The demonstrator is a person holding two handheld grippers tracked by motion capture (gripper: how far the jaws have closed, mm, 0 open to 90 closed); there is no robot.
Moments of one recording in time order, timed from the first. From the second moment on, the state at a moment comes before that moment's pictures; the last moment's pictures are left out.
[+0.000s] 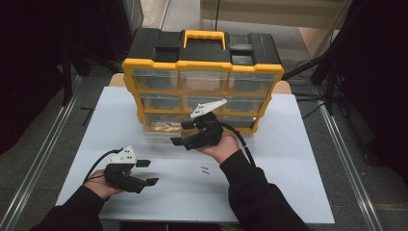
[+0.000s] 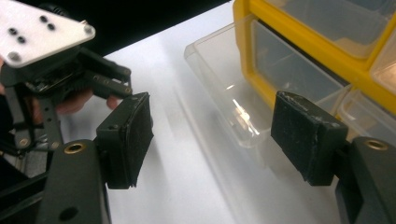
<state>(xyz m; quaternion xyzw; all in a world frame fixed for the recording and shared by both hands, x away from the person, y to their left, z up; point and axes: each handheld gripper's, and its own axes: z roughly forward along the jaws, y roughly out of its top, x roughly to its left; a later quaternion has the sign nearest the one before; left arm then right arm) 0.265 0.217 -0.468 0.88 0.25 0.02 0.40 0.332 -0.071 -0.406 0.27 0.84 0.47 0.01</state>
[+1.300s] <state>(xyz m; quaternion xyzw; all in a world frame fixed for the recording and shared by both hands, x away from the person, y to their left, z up) 0.264 0.217 -0.468 0.88 0.24 0.02 0.40 0.312 -0.103 -0.435 0.27 0.84 0.46 0.01</state>
